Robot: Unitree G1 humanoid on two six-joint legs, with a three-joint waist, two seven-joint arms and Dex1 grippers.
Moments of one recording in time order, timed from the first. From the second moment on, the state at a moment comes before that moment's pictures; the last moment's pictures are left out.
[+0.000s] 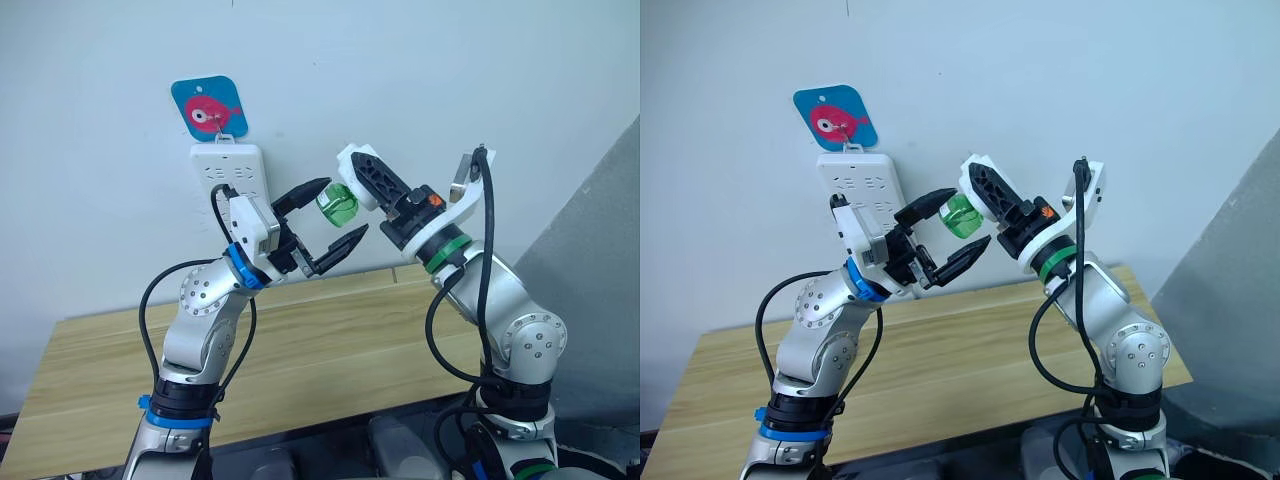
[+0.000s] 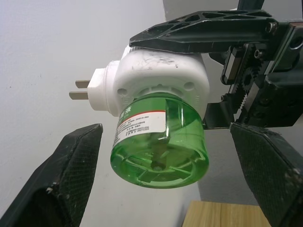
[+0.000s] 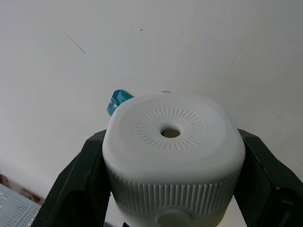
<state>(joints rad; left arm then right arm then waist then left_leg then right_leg) -0.36 0.31 -0.03 -0.26 -0.43 0.06 -0.75 -0.49 -0.04 -0.03 -0.55 1.49 0.66 -0.51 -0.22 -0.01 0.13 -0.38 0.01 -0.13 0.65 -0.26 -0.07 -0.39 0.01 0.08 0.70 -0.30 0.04</state>
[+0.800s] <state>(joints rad) -0.37 0.32 -0.03 -0.23 -0.40 0.03 -0.75 -0.48 -0.11 0.00 -0.55 1.53 0.63 -0.49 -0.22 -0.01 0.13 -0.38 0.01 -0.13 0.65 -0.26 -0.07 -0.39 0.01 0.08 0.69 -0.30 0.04</state>
